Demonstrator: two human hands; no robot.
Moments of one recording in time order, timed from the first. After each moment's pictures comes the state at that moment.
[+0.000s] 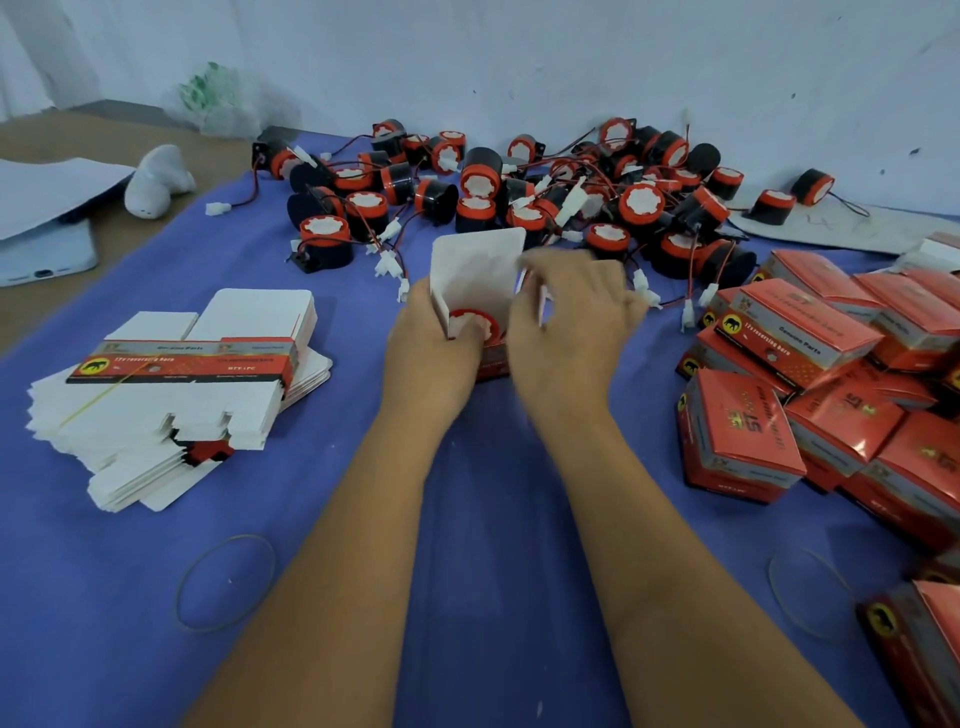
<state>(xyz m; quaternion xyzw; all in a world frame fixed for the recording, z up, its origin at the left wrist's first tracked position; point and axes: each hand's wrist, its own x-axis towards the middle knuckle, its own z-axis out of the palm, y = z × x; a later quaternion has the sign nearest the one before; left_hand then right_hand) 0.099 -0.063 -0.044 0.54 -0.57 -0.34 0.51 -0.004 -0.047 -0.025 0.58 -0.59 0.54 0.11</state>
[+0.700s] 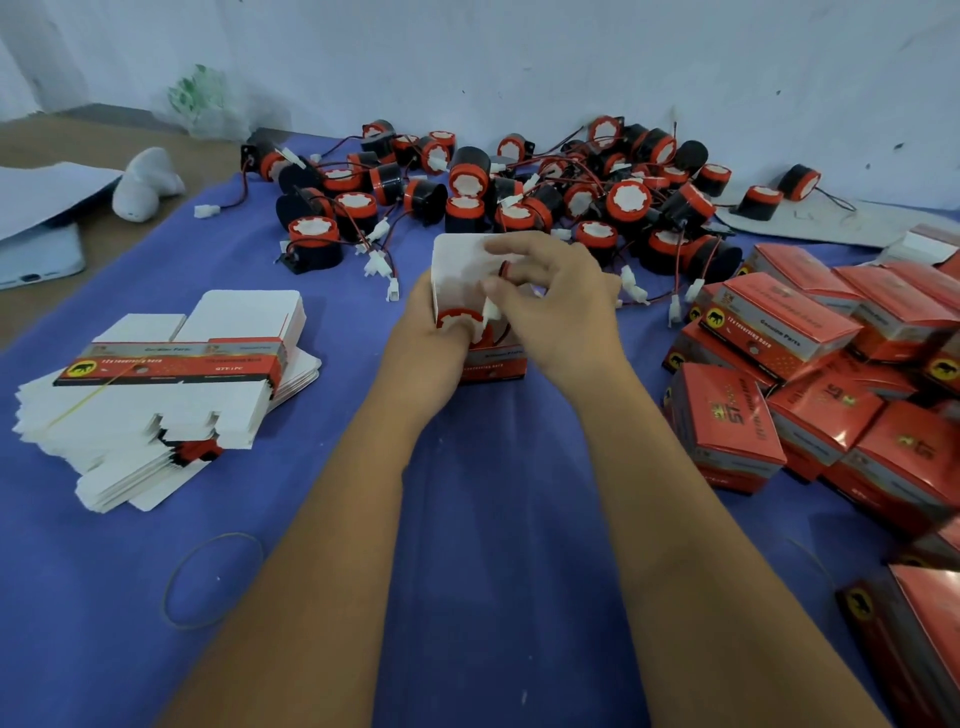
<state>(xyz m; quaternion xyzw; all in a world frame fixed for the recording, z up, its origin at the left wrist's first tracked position) 0.101 -0.068 -0.043 0.52 -0.58 -0.41 0.47 -0.024 -0.053 -0.002 0.65 -0.56 0.48 -0.18</state>
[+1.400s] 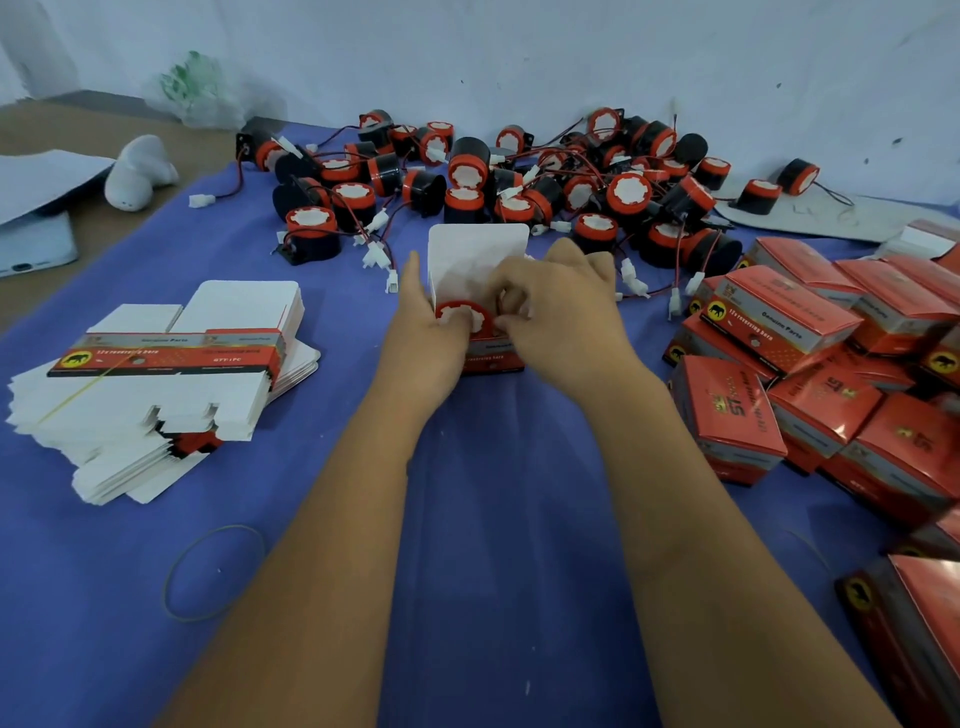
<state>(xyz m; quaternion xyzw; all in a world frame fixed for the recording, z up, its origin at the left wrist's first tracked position) 0.100 -0.072 -0.048 0.51 -0.57 -0.41 0.49 -0.036 -0.056 -0.008 0.76 -0.58 0.29 0.05</state>
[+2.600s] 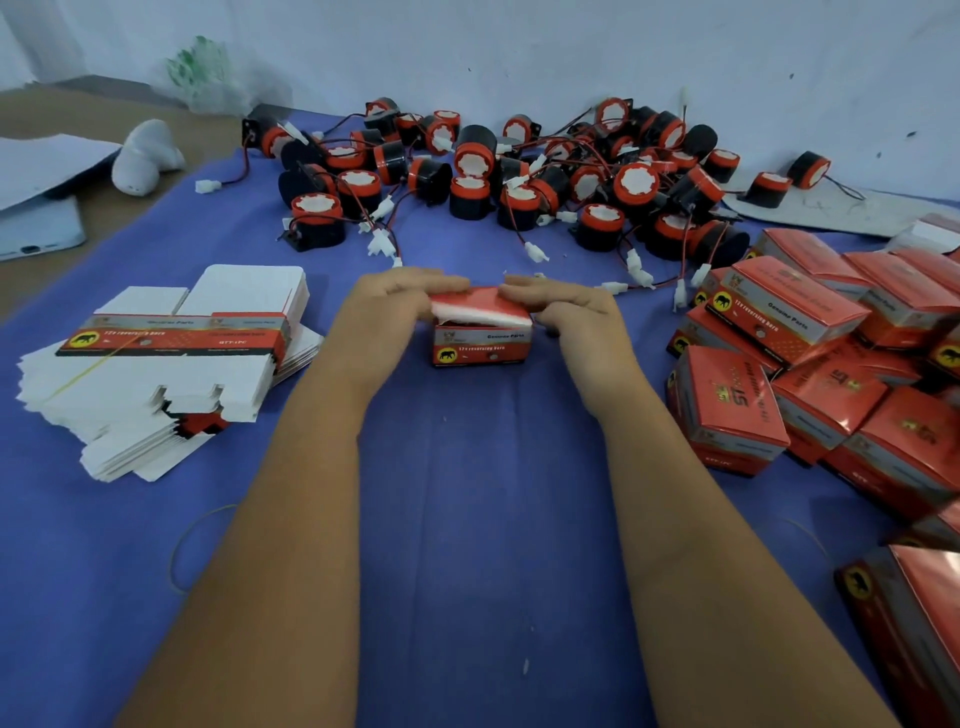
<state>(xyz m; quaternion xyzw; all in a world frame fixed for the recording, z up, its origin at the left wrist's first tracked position) 0.132 -0.084 -0.029 0.53 -0.61 -0.43 0.40 -0.047 -0.055 -0.035 0.54 -0.50 0.53 -0.42</state>
